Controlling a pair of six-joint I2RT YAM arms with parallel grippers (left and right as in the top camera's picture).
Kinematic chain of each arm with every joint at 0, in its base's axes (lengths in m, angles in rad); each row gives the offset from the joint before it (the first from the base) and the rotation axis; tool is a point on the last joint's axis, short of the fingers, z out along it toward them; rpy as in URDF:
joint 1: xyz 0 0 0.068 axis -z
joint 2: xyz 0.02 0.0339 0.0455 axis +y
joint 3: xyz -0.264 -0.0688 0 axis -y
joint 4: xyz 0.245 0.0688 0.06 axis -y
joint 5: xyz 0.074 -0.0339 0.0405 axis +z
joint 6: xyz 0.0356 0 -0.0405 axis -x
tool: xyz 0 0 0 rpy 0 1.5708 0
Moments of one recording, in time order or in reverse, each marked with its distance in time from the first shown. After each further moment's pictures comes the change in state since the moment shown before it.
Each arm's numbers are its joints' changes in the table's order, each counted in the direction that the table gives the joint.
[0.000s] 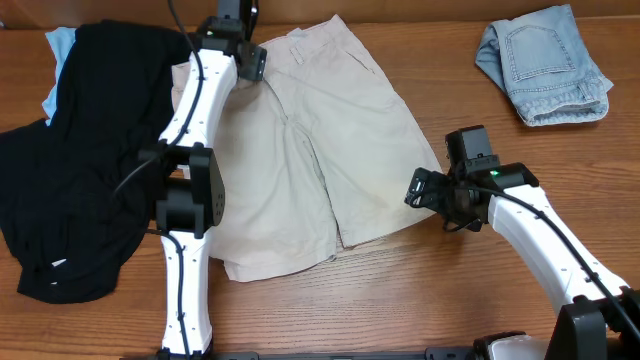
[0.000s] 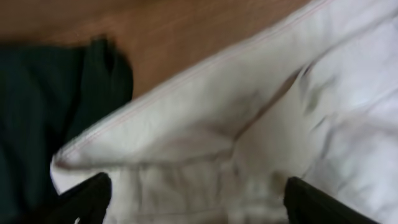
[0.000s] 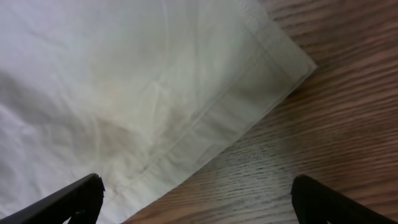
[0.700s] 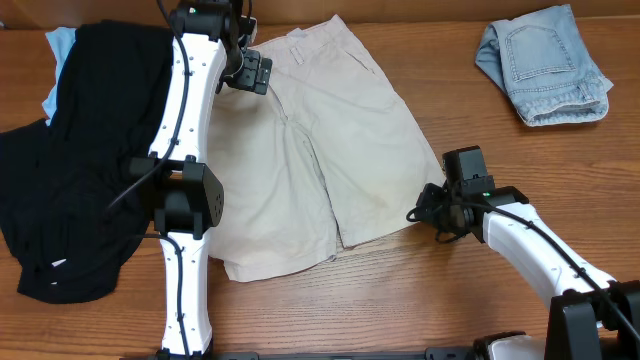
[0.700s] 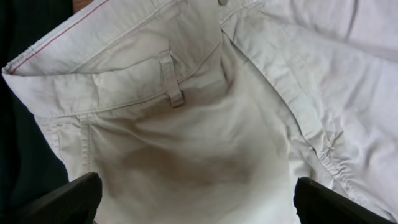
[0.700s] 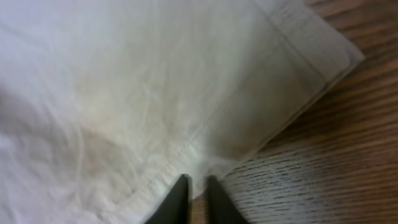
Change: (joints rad) left arm -0.004 -0.014 0.267 -0.514 -0.219 0.053; right arm 0.000 0.000 -0.168 0.246 0.037 -0.047
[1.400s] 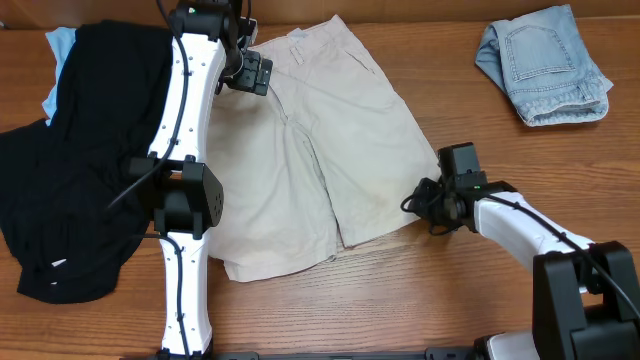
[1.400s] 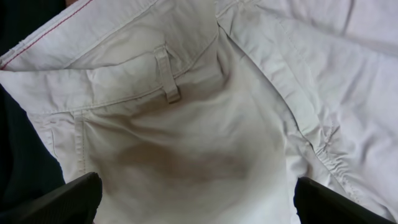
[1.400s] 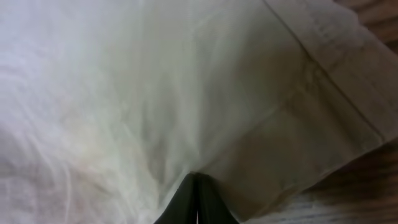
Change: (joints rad) left arm 0.000 0.000 0.000 -0.013 -0.016 0.000; right arm 0.026 0.153 0.008 0.151 0.034 -0.031
